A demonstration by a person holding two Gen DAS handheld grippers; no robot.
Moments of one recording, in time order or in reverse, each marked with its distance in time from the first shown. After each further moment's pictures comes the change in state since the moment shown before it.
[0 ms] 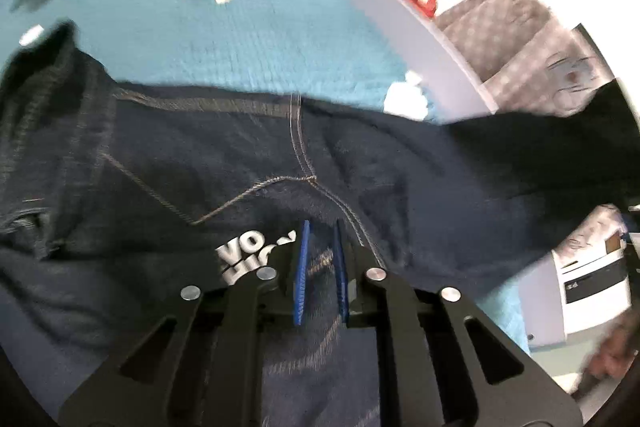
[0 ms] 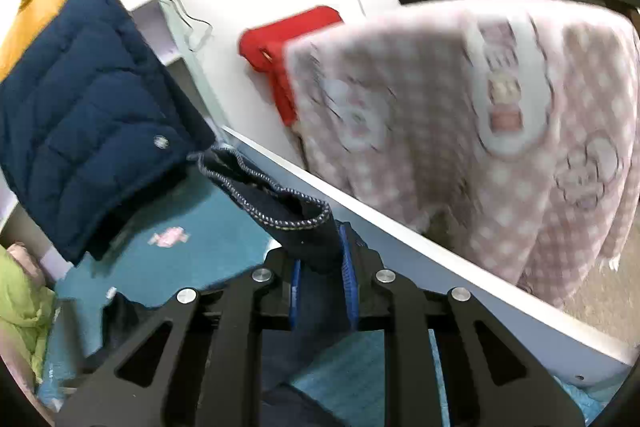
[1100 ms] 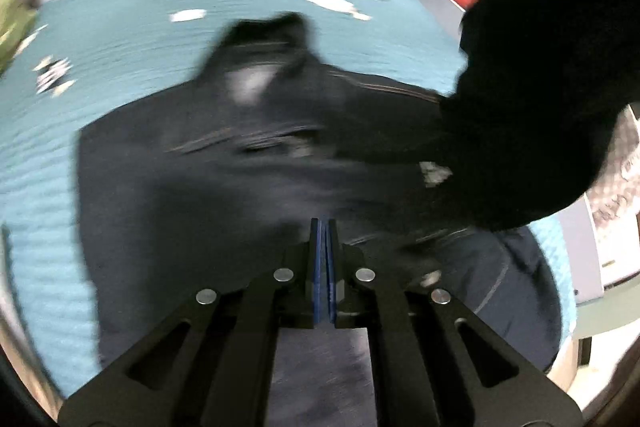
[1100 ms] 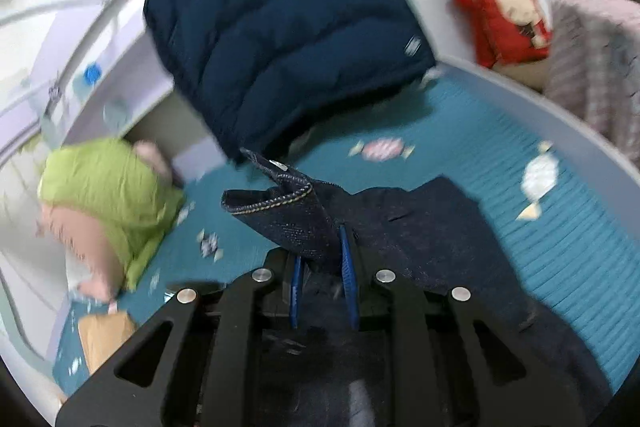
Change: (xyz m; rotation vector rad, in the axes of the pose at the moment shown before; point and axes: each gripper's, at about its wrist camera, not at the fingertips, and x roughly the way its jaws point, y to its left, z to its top) left arm -0.170 0.135 -0.084 -0.058 -0.077 0.228; right arm 0.004 0.255 -0.108 -0.236 0.328 0.460
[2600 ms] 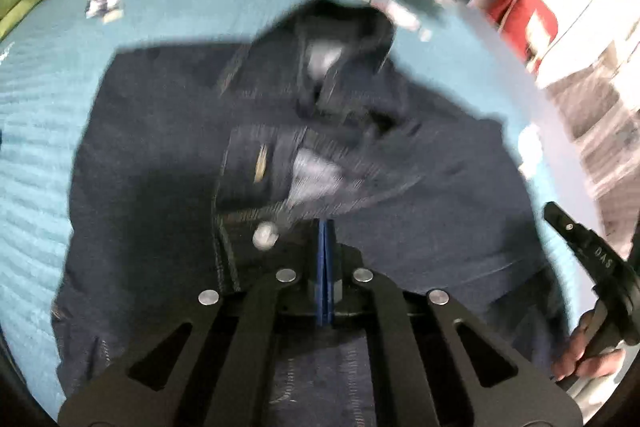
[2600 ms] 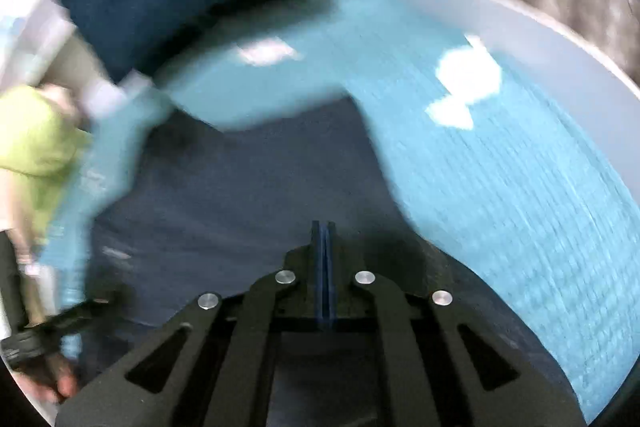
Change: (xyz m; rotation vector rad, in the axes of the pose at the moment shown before) left arm 0.028 0.008 -0.018 -0.188 -0.117 0.019; right arm 0.057 -0.113 -0.039 -0.024 0.136 -0.157
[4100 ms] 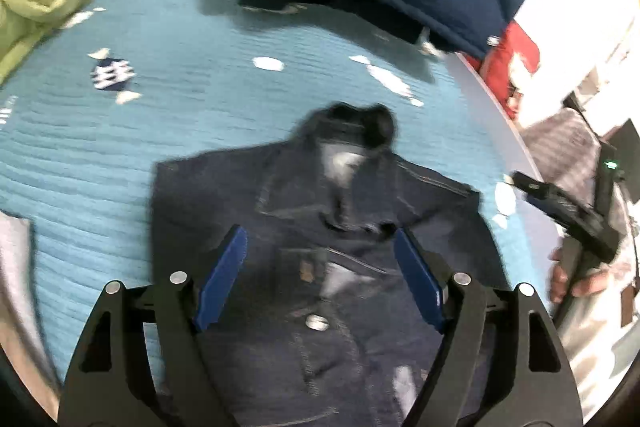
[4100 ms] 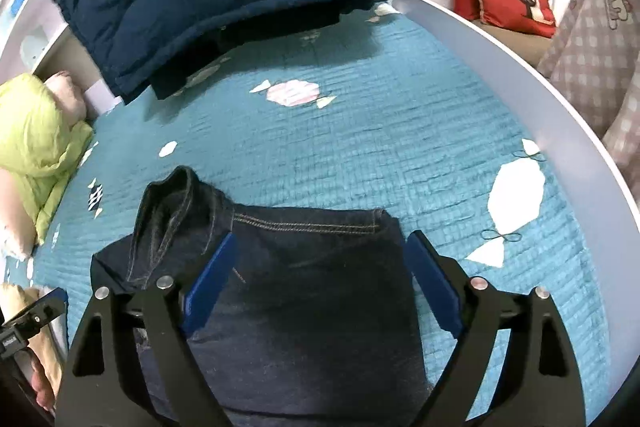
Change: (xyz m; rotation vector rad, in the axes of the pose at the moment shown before) left arm -0.052 0.048 0.074 0.001 -0.047 -0.013; right arm 0.049 0.003 0.110 -0.037 0.080 -0.072
